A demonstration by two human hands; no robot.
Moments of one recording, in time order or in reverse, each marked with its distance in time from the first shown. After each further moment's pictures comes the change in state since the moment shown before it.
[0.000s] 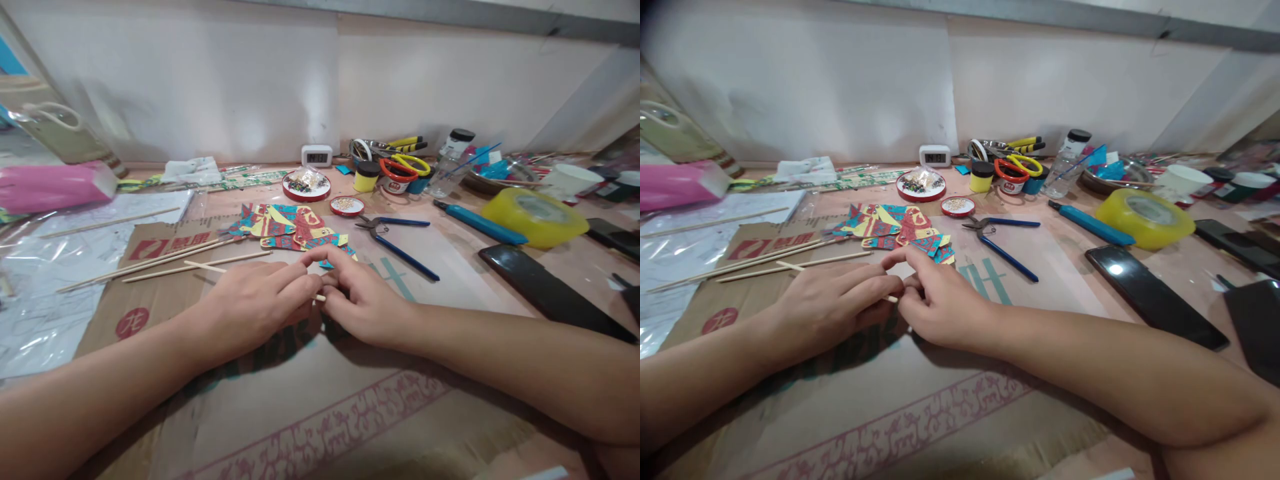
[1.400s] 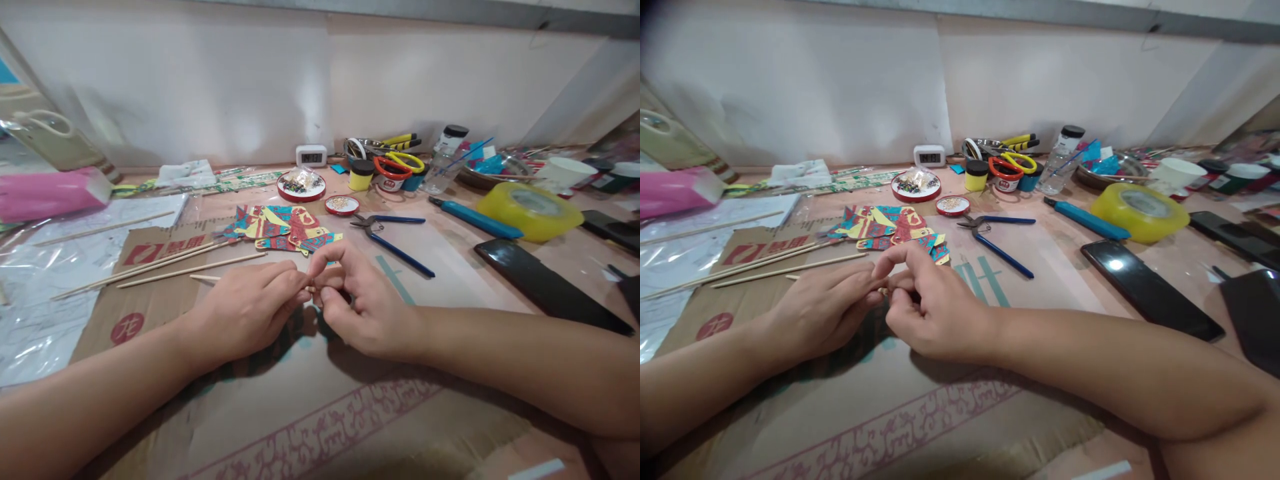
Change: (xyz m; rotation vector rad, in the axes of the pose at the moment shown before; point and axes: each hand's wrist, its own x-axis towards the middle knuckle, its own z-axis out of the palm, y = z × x) left_hand 0.001 0.002 0.003 -0.139 0.044 -0.104; right_hand -0.009 -0.009 0.003 0.103 0.107 -0.195
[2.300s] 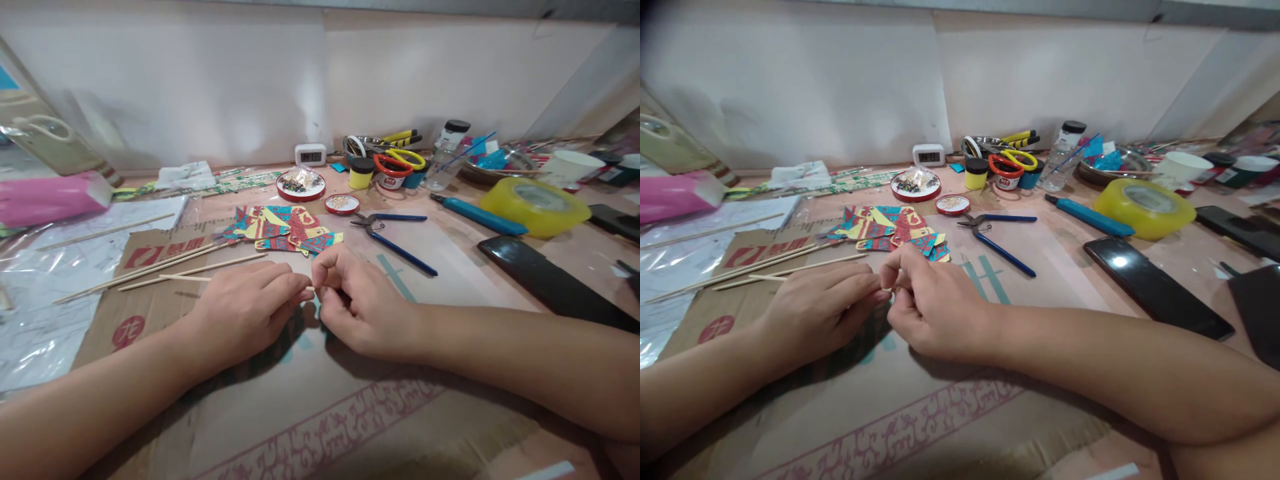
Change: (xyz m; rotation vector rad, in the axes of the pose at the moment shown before) left_hand 0.004 0.006 -0.007 0.111 0.034 -0.015; right_hand 0.002 -0.005 -0.004 -0.370 0.021 -0.032
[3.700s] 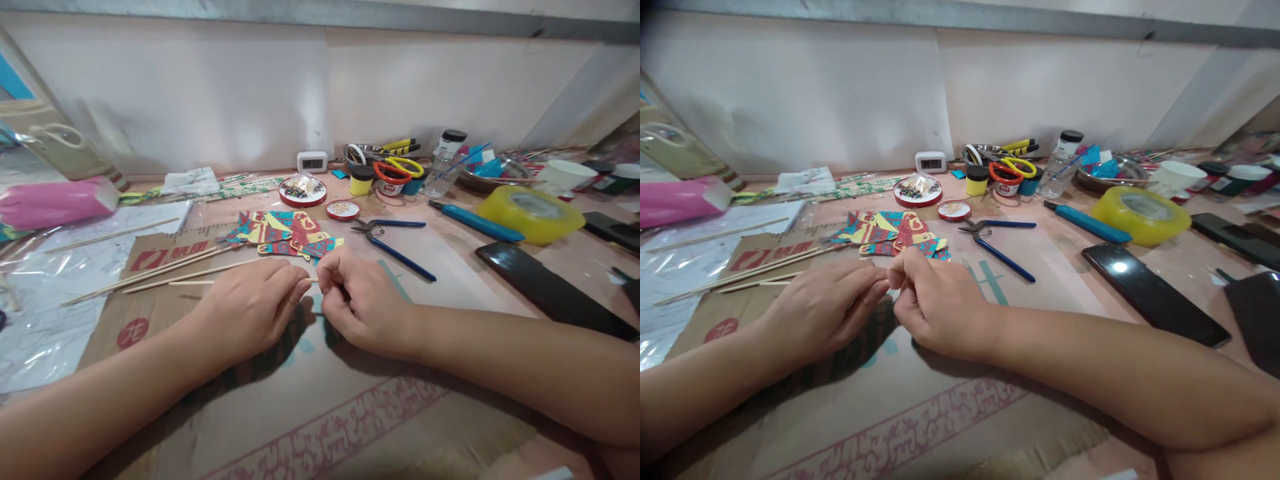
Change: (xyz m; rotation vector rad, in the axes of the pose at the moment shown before) left_hand 0.006 -0.001 -0.002 0.011 -0.045 -0.062; right_hand 0.003 0.004 -0.002 -0.164 0.094 -0.119
